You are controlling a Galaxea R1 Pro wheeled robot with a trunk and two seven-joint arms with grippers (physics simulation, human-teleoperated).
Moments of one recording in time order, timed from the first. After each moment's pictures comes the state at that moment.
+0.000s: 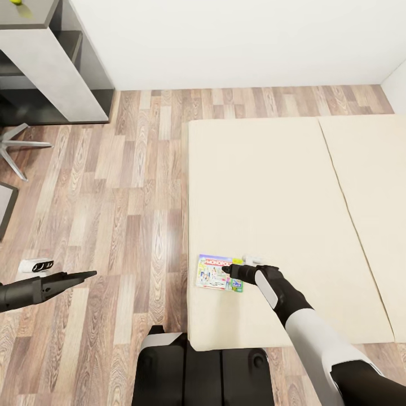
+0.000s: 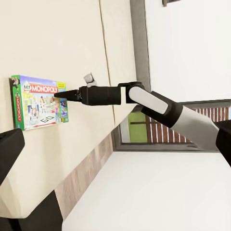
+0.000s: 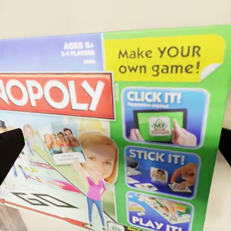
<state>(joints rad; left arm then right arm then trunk) -0.45 0.58 0.22 -1.23 0.45 0.80 -1.57 -0.85 0.05 0.13 -0.62 -0.37 0.52 0.08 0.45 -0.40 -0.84</state>
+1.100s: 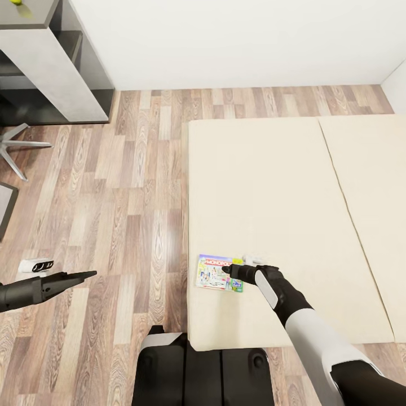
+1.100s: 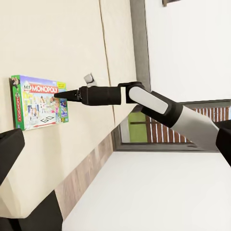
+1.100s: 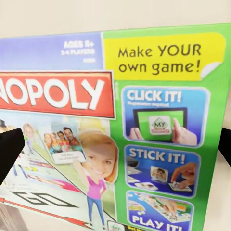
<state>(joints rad) -0.45 0.57 0.22 -1.23 0.45 0.80 -1.57 -0.85 0.05 0.13 -0.62 -0.37 0.53 0.08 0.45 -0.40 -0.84</state>
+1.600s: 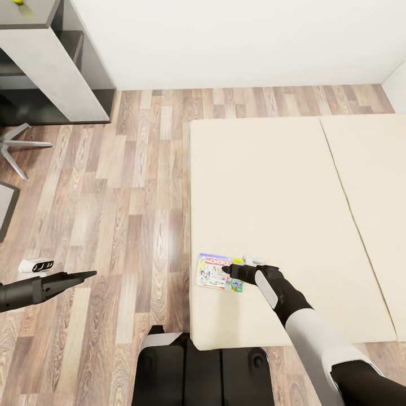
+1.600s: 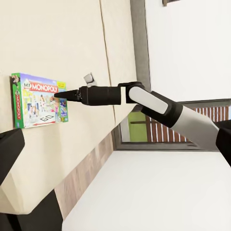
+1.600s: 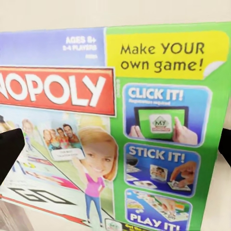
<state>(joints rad) -0.45 0.57 0.22 -1.23 0.45 0.80 -1.57 -0.85 0.05 0.13 -0.62 -0.37 0.53 0.08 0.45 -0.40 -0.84</state>
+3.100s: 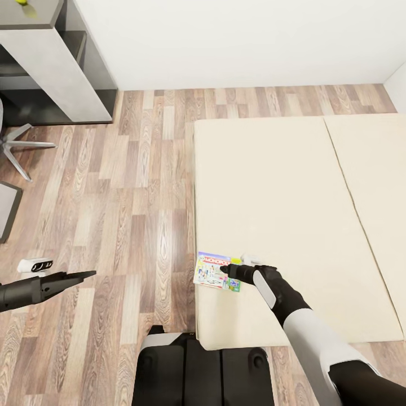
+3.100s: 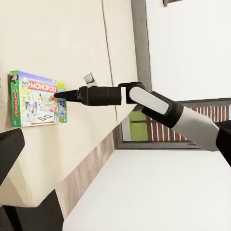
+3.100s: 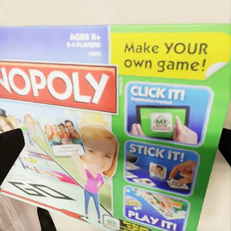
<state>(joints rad) -0.45 0.58 0.22 -1.23 0.45 0.80 -1.57 -0.85 0.07 0.13 -0.62 -0.36 0.52 0.08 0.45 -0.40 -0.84</state>
